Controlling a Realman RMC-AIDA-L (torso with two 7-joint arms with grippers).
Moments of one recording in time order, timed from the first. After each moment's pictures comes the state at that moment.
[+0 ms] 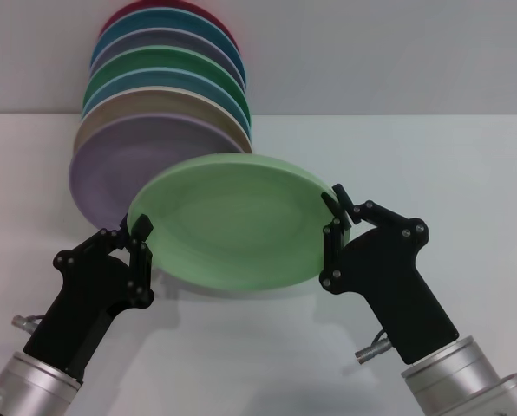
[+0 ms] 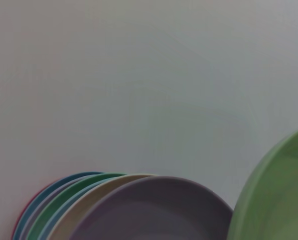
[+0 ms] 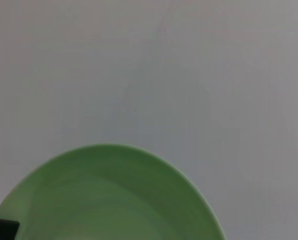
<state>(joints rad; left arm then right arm) -0.26 -2.08 -0.30 -0.40 2.13 1.43 -0.03 0.19 2.09 0.32 0.84 -2.12 -1.29 -0.87</state>
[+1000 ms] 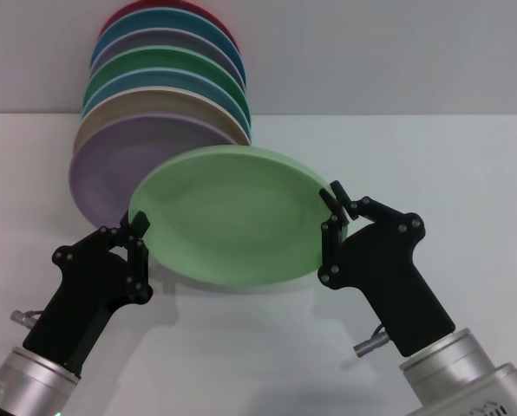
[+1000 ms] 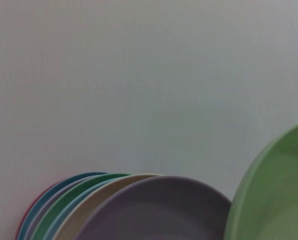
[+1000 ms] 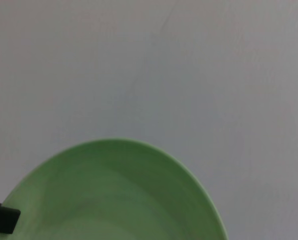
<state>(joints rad) -0.28 -2.07 -0.30 -0.40 2.13 1.42 -0.03 0.21 2.09 0.33 0.83 -2.12 -1.27 -0.88</state>
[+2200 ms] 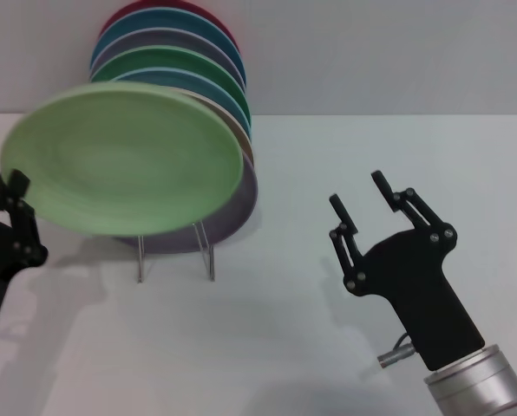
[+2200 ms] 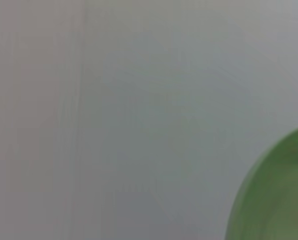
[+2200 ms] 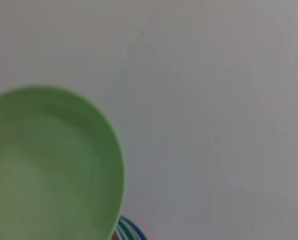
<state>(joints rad) -0.23 -2.07 -0.49 -0.32 2.13 1.60 -0.03 0.17 2.08 0.29 0.81 -2.09 -1.37 -0.87</state>
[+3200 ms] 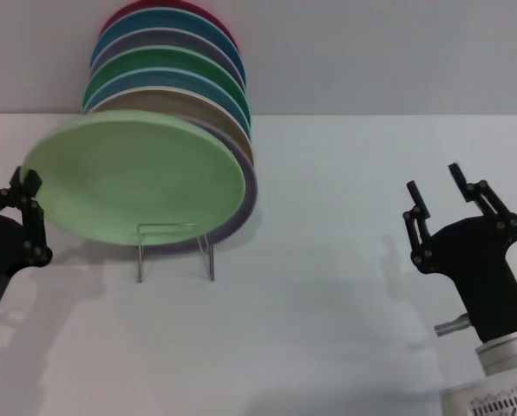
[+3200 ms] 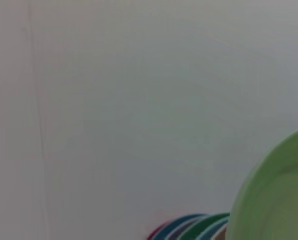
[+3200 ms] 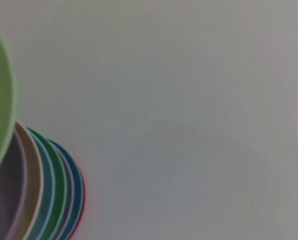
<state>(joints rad) -0.32 -2.07 -0.45 -0.13 2.13 1.59 -0.02 0.19 2.09 0.37 0.69 -1.97 -1.38 -0.85</state>
